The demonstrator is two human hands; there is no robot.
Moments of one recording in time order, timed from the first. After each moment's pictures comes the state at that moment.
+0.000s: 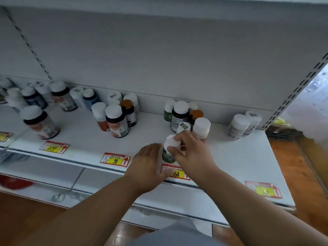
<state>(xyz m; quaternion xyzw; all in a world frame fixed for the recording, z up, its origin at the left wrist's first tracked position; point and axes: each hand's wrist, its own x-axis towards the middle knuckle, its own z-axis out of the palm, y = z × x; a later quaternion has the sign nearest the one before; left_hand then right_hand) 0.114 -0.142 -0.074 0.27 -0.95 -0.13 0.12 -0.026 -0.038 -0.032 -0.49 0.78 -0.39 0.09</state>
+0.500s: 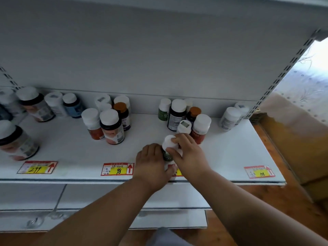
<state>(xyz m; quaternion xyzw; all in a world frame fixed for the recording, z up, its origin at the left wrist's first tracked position) 0.115 -0.164 -0.089 0.23 -0.95 -0.12 0.17 0.006 -0.066 -0.055 -0.44 0.82 -0.37 0.03</state>
